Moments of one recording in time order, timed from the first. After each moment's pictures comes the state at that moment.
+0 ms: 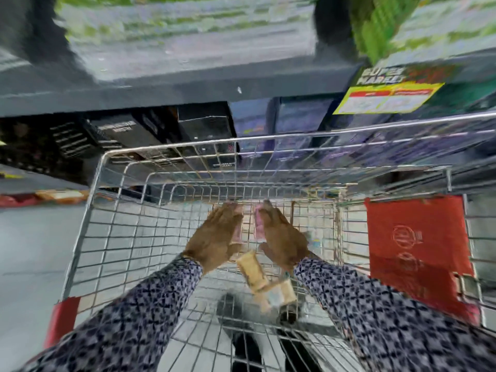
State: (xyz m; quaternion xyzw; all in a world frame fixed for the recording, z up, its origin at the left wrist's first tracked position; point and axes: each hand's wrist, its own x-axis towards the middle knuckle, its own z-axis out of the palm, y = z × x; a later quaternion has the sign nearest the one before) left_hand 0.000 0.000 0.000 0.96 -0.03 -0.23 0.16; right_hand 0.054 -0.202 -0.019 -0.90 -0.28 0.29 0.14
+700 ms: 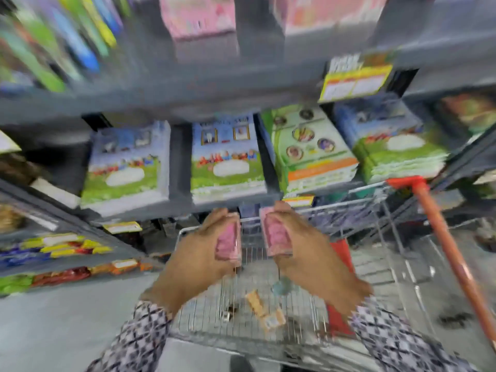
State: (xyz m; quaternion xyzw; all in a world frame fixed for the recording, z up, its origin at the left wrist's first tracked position) left_hand -0.032 -0.015 0.461 0.96 -0.01 -0.07 0.28; right_hand 0.021 -0.260 0.450 -0.90 -0.25 0.10 0.34
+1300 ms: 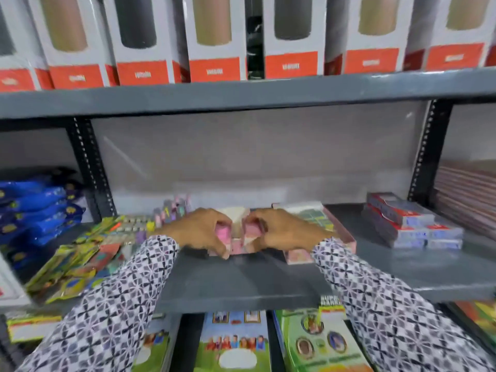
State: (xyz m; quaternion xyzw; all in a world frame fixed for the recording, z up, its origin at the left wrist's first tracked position) left_hand 0.212 0.045 0.776 0.99 0.00 0.00 0.11; right_hand 0.276 -0.176 0.762 -0.89 -0.39 0.01 0.25
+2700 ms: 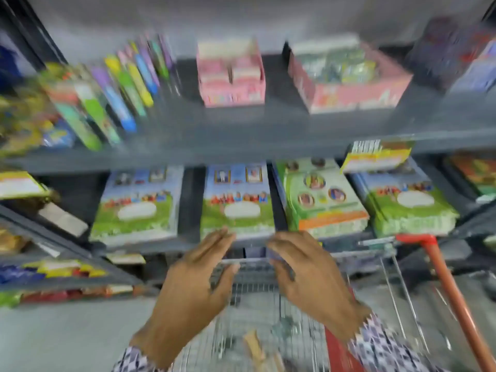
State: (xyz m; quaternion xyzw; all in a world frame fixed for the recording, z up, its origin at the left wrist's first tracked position) left_hand -0.012 -0.004 0.521 0.95 0.00 0.09 0.29; right_hand 0.074 -0.228 0.491 -0.88 -0.35 -0.12 0.29
